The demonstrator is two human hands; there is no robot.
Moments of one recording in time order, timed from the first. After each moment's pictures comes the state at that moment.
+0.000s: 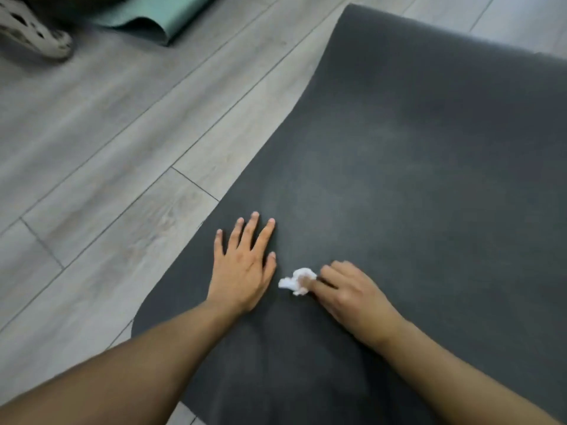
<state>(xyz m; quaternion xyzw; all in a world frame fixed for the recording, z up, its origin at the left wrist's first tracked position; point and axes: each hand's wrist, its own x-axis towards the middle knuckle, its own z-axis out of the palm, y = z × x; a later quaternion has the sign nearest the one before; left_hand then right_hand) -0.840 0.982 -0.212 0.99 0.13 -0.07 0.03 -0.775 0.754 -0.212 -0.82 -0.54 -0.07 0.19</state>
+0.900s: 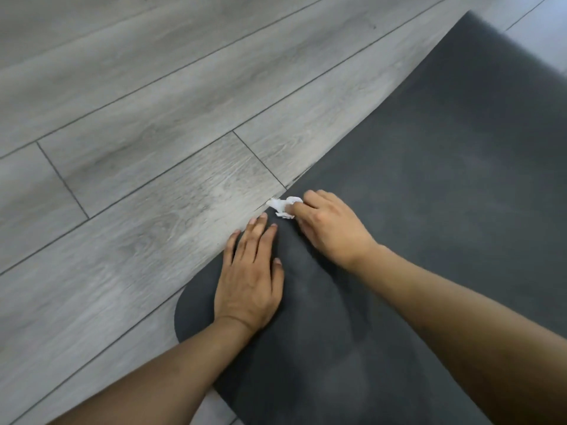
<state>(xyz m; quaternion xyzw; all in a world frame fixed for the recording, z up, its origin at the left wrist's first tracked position) -0.900 1.043 -0.227 0.95 0.22 0.07 0.21 -0.721 0.953 -0.193 -0.81 -0.57 -0.01 0.10</state>
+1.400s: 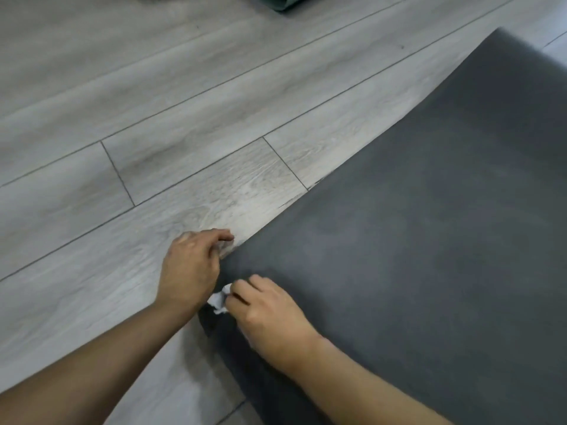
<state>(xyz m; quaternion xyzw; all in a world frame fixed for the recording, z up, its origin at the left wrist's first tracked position) -0.961 1.122 -0.197 0.91 0.35 0.07 0.21 -0.890 0.957 -0.192 -0.72 -0.66 0.06 0.22</state>
